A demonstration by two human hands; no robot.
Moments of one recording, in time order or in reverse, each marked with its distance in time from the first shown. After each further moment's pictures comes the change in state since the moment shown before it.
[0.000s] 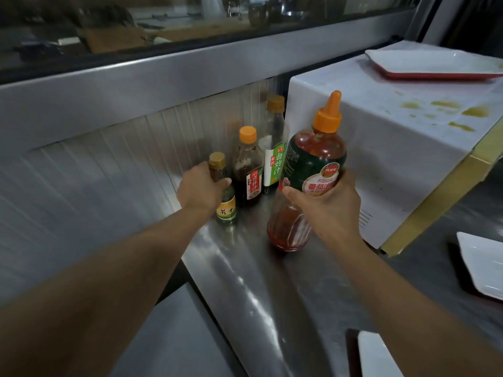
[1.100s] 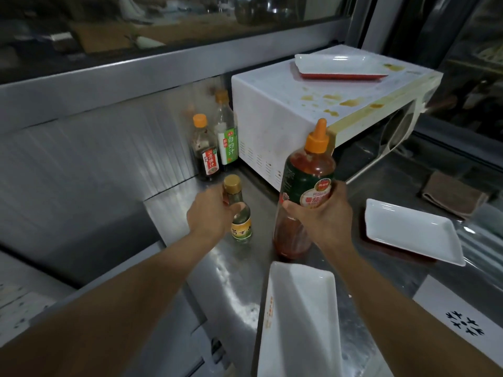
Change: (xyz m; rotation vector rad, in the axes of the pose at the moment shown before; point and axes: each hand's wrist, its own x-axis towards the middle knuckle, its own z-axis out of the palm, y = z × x) left_hand -0.196 0.100 -0.008 -0.026 -0.155 0.033; right_hand -0.056 0.038 -0.163 -0.105 -0.014 -0.001
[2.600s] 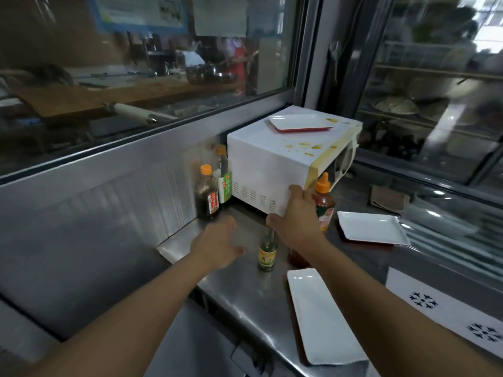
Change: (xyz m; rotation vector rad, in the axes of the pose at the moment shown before) left_hand -0.014 -0.040 -0.108 0.189 -0.437 0.395; right_hand -0.087 -0.144 0.030 -0.421 0.016 -0.063
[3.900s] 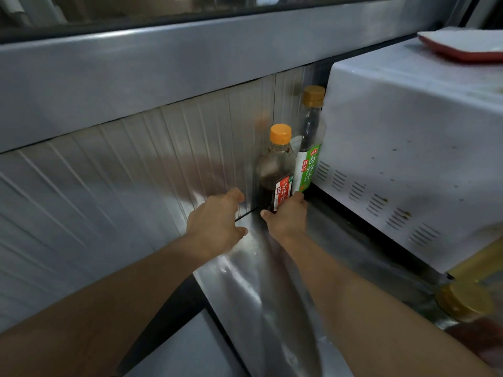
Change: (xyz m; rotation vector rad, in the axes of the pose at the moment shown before) left_hand 0.170 -0.179 0.027 0.108 0.205 -0.207; right_hand 0.165 0.003 0.324 0.216 -0.248 0.211
